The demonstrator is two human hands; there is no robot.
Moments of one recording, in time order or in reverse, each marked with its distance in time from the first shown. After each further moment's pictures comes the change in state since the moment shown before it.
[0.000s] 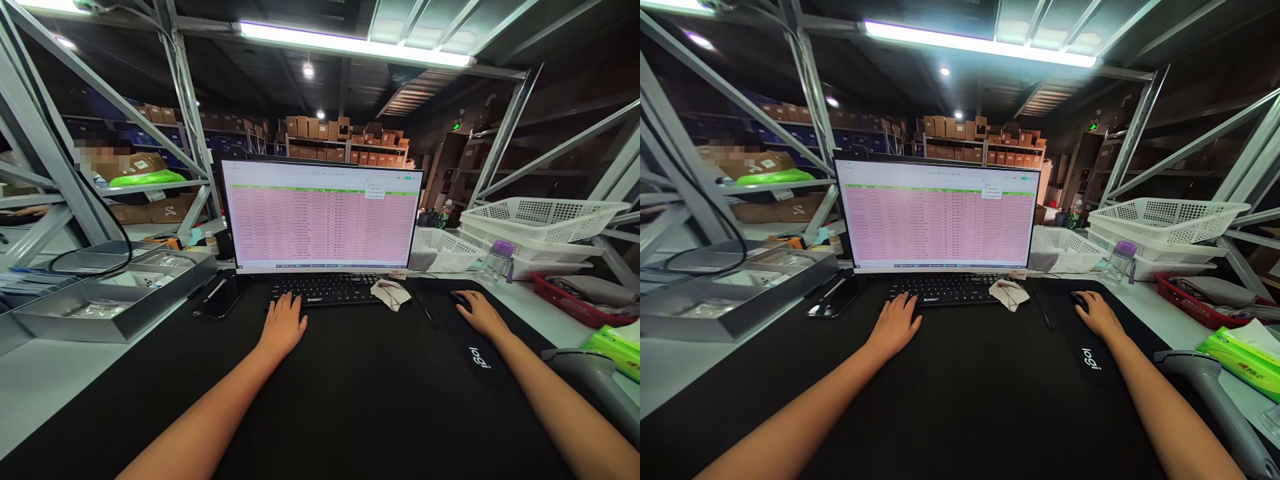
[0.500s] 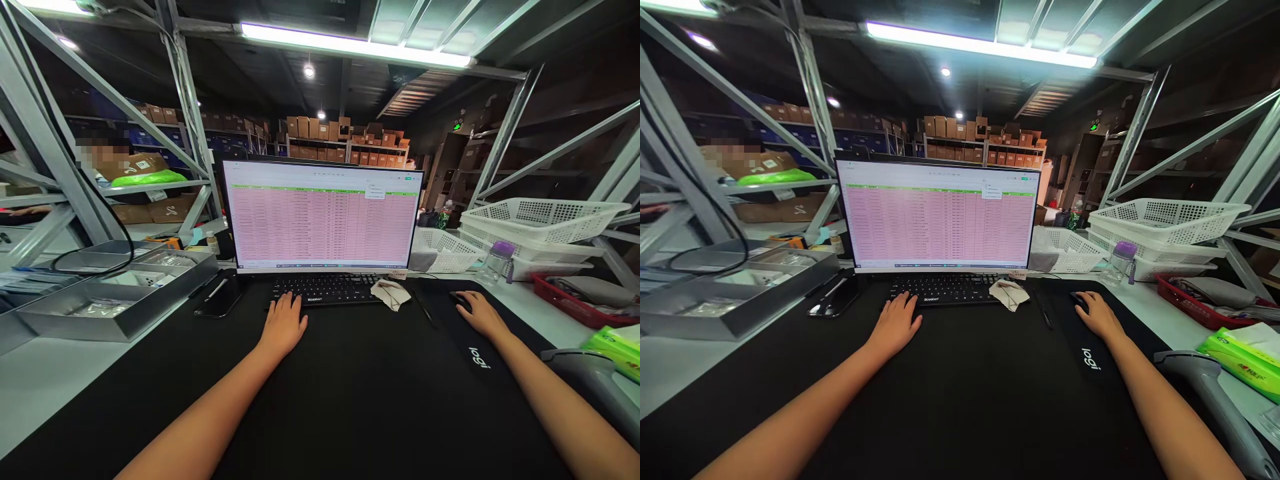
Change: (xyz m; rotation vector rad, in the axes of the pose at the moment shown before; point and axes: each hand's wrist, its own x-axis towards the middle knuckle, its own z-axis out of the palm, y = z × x) left_hand 0.001 -0.002 0.003 -0.050 0.044 0.002; right_hand 0.000 0.000 0.003 0.000 0.023 0.006
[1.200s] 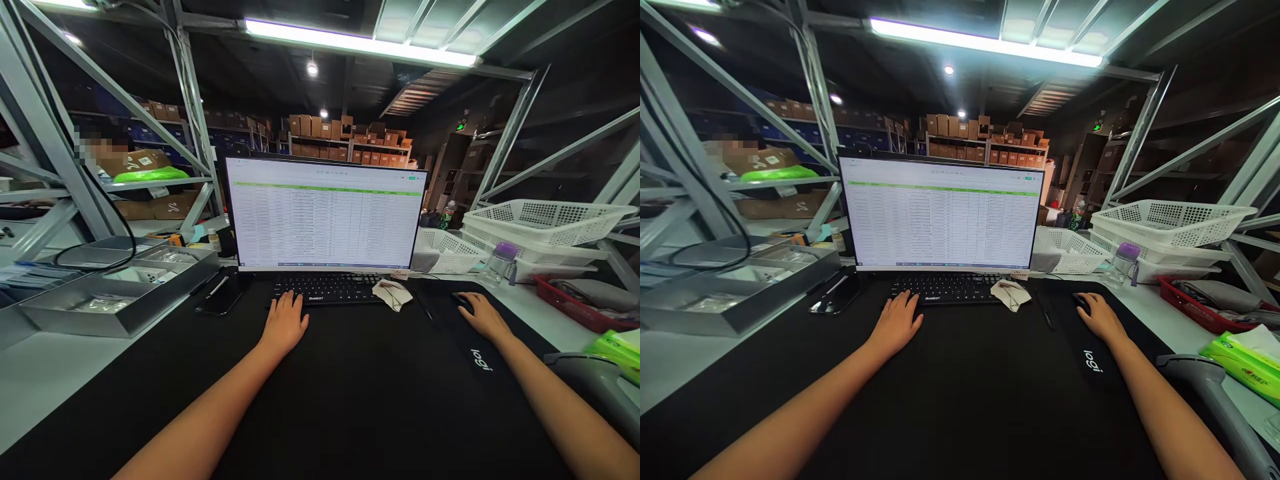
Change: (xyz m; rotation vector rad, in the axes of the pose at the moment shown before) left_hand -0.001 0.002 -0.001 0.007 -0.030 -0.011; right_hand -0.001 0.000 -0.004 -0.019 -0.028 -0.014
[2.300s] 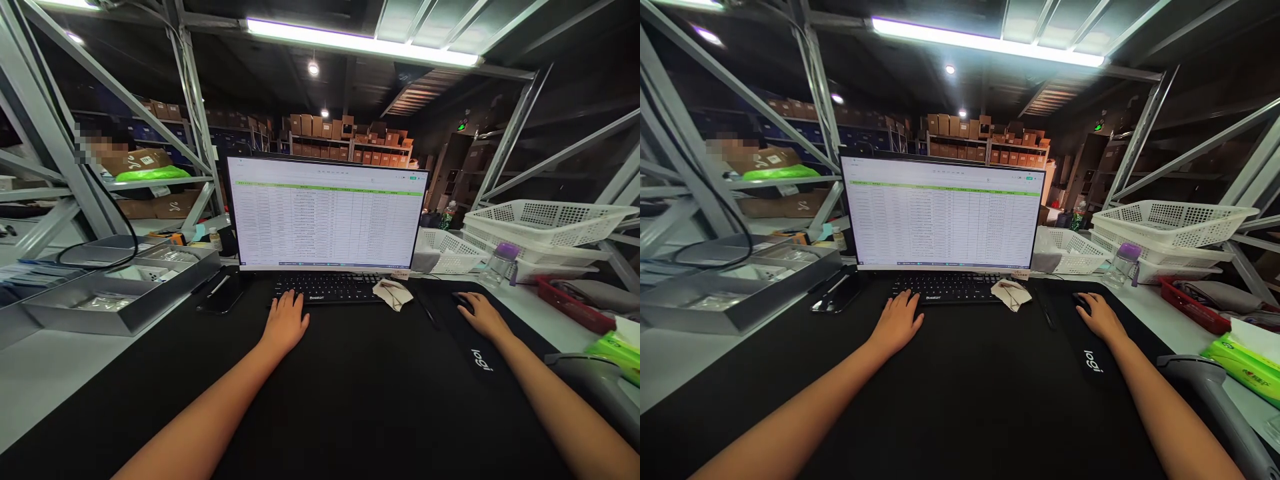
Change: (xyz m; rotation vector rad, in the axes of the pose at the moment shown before) left_hand -0.002 0.001 -0.004 0.006 -0.003 -0.006; right_hand 0.000 -0.002 0.000 0.011 -0.009 0.023
